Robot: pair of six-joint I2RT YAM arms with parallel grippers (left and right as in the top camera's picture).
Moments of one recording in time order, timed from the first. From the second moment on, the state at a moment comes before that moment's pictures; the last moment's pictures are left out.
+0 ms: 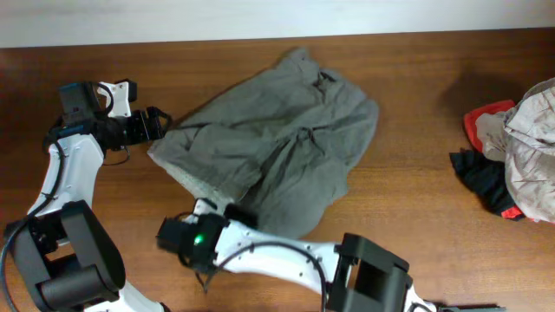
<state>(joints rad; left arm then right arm) 0.28 1.84 1.31 -0.50 0.53 0.06 1.23 2.10 1.67 -1.16 0.56 0.13</state>
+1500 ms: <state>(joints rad) 0.11 1.83 1.31 -0.55 0.52 0.06 0.40 2.20 1.69 -0.87 -0.32 -0.03</state>
